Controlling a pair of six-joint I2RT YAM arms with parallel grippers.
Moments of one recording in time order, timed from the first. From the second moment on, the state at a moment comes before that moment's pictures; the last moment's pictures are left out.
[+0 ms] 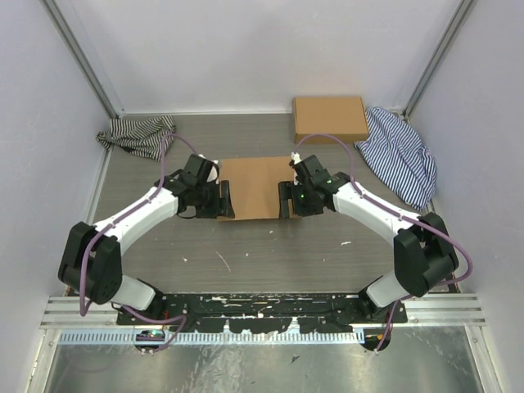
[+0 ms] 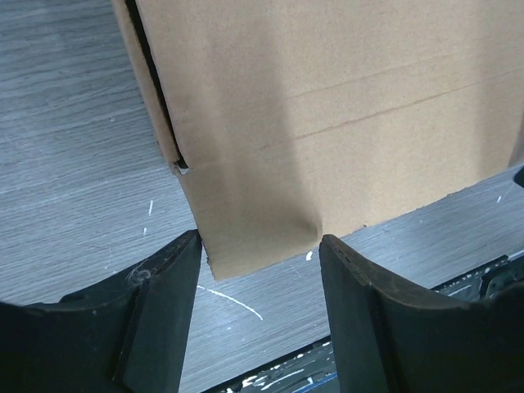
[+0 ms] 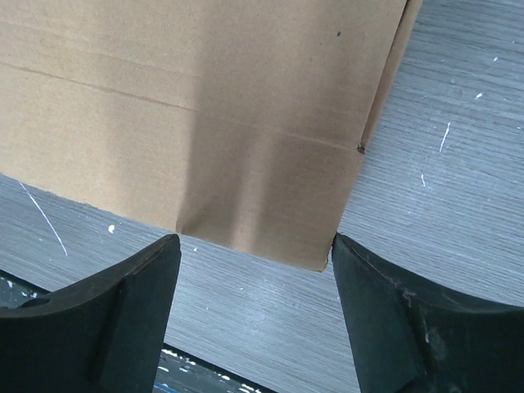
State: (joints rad) left arm -0.51 1.45 1.00 -0.56 0.19 -0.50; right arm 0.57 1.50 1.04 -0.58 -0.11 0.40
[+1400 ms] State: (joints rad) left arm -0.51 1.47 1.02 -0.60 0.19 -0.51; right arm 0.57 1.50 1.05 -0.60 -0.15 0.41
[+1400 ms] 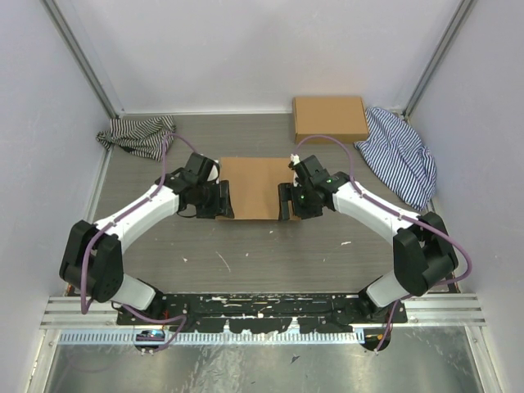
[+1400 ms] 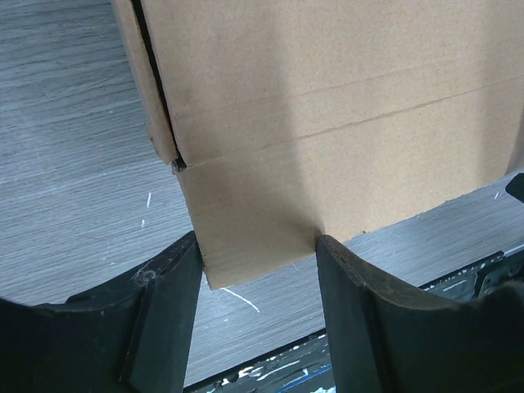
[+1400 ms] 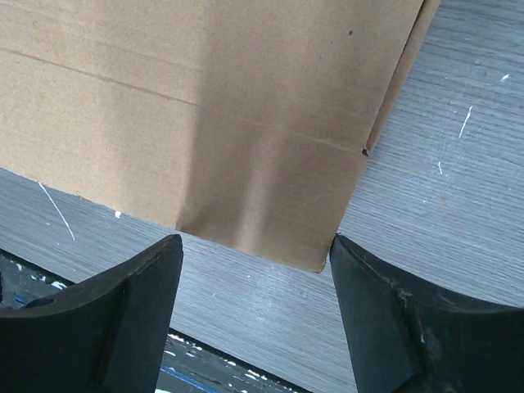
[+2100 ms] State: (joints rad) left arm -0.51 1.54 0.97 -0.53 0.20 -0.52; right arm 0.57 1.53 0.98 -0.50 -0.11 0.40
